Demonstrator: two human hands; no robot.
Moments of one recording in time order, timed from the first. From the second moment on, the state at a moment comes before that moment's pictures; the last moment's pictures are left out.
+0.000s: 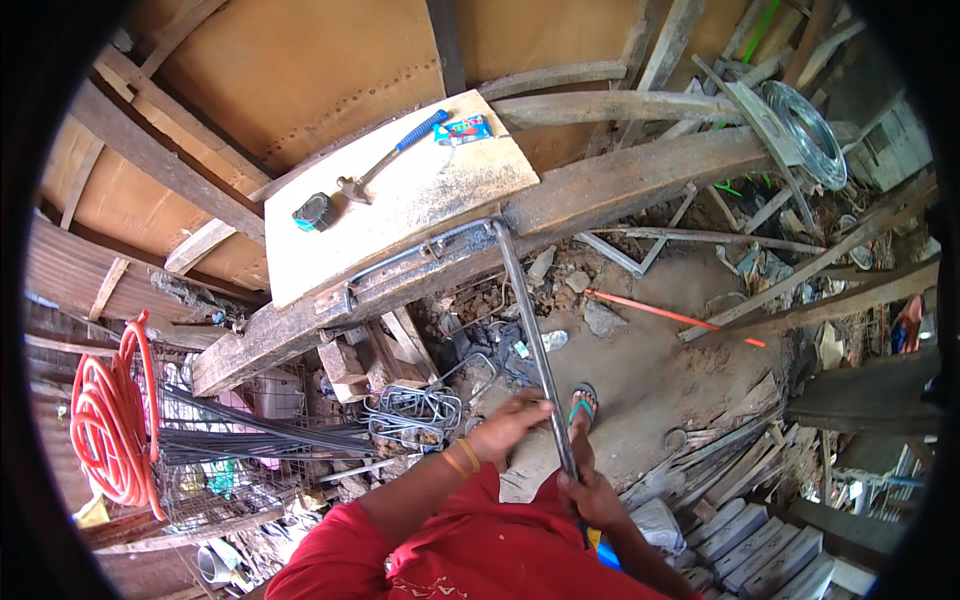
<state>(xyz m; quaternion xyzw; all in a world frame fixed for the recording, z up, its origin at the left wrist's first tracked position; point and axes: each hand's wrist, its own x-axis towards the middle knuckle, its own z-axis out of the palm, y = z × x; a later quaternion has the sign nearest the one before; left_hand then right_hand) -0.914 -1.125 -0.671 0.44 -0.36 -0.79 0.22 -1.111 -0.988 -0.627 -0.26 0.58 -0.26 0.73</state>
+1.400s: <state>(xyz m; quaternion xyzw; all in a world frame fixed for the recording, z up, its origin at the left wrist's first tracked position) -0.655 -1.288 -0.670 0.72 -0.26 -0.51 0.39 -1.097 -1.015 -0.551 -0.29 0.77 -0.17 0.54</state>
